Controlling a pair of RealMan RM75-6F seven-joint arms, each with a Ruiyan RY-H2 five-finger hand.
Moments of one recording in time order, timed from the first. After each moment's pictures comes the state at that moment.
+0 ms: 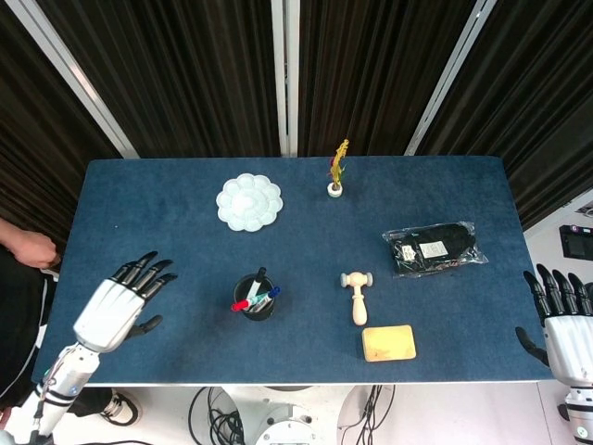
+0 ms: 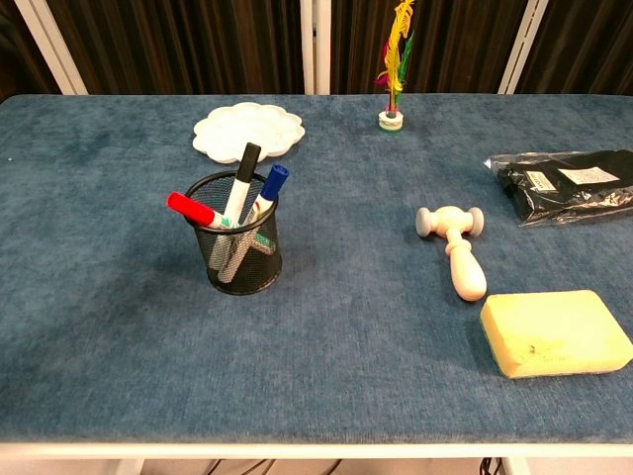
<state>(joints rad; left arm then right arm) -0.31 -1.14 -0.06 -1.73 1.81 1.38 0.17 0.00 -1.09 0.04 -1.61 -1.59 1.60 -0.15</state>
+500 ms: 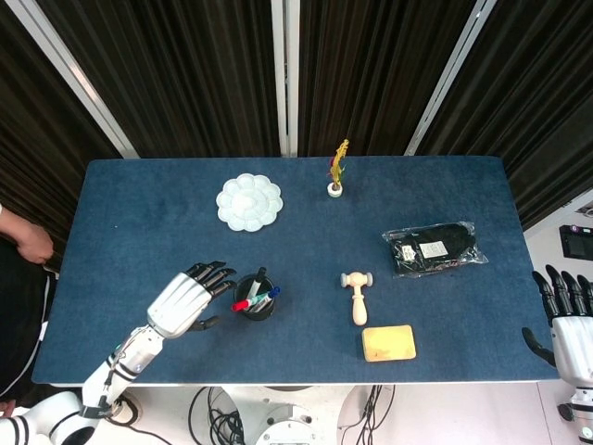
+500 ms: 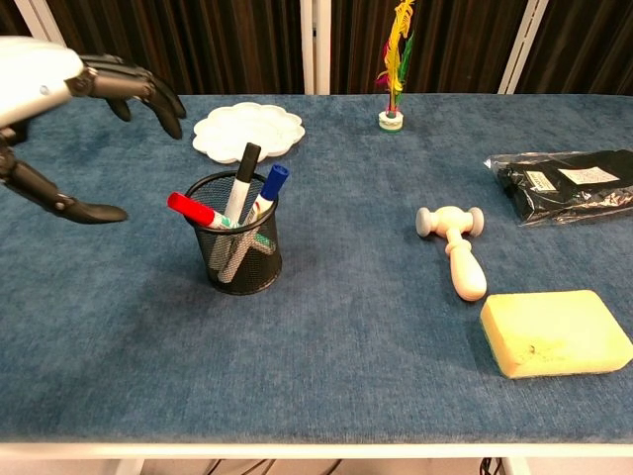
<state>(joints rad) -0.49 -1.36 -0.09 -1.67 1.74 1.17 0.19 -0.01 -1.09 0.05 -1.60 -1.56 1.60 -0.13</state>
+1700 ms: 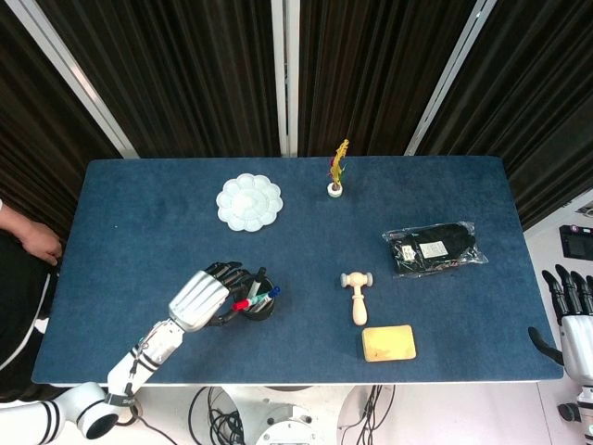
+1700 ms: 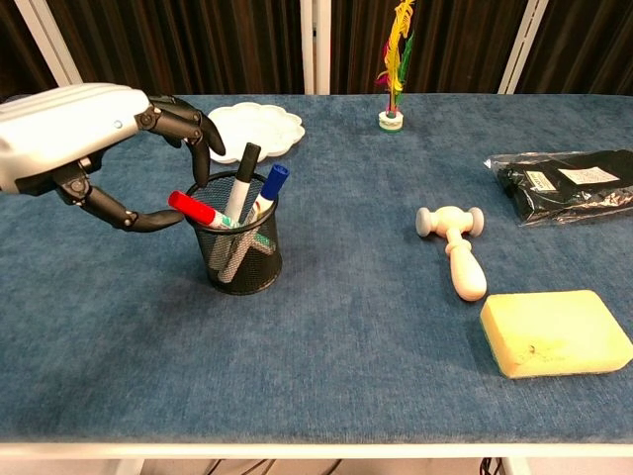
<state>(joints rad) -0.57 -1.47 -0.06 -1.58 1.65 1.15 0.13 -0.01 -1.10 0.06 -1.55 -1.53 1.58 -0.07</state>
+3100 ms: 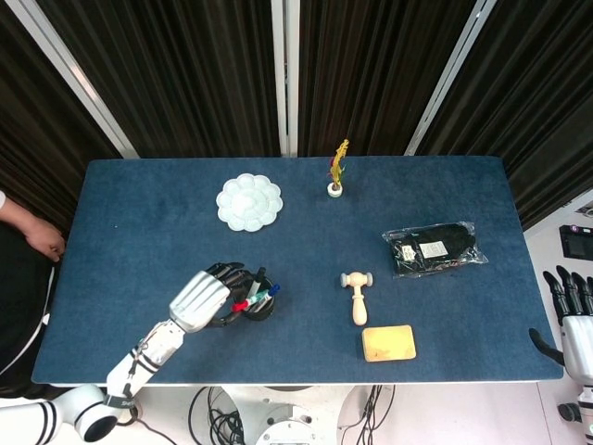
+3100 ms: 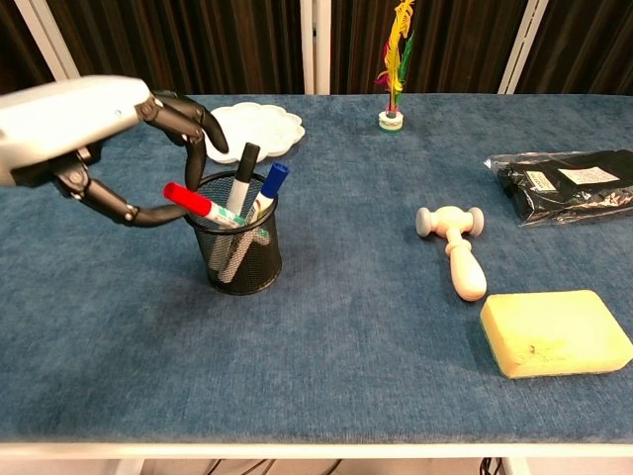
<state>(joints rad) -0.59 -1.42 -0.05 -1.66 1.61 1.16 0.12 -0.01 -1.10 0.06 -1.55 -1.53 1.58 -0.06</state>
